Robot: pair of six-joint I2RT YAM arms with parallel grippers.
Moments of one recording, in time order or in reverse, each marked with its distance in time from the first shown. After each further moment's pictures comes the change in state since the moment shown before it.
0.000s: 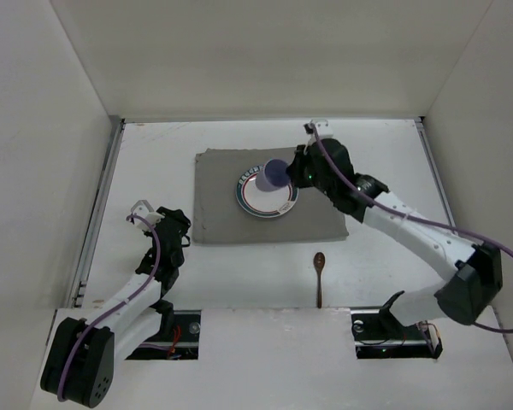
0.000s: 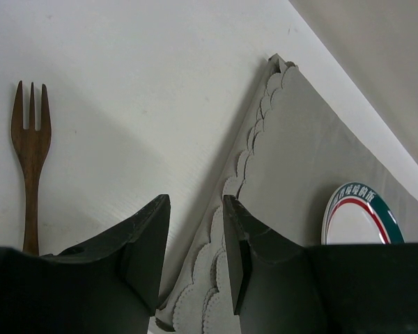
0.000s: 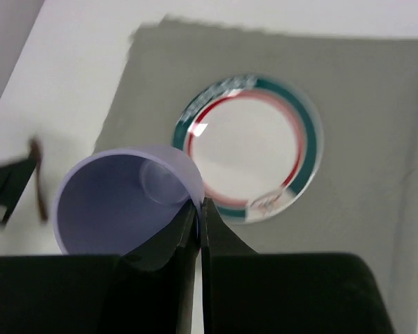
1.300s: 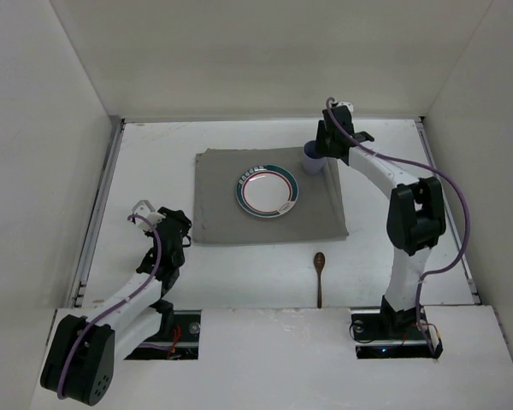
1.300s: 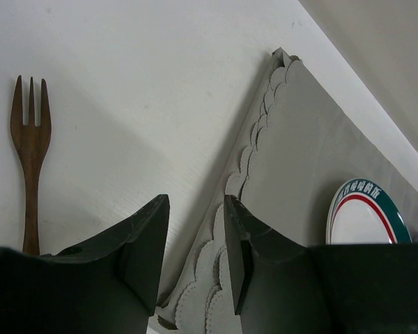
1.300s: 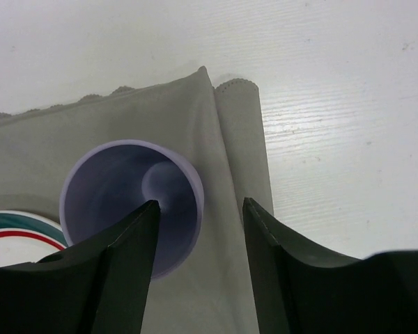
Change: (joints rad) left arm -0.006 0.016 0.000 0.000 0.000 -0.001; right arm -0.432 0.626 0.434 -0.102 0.116 -0.075
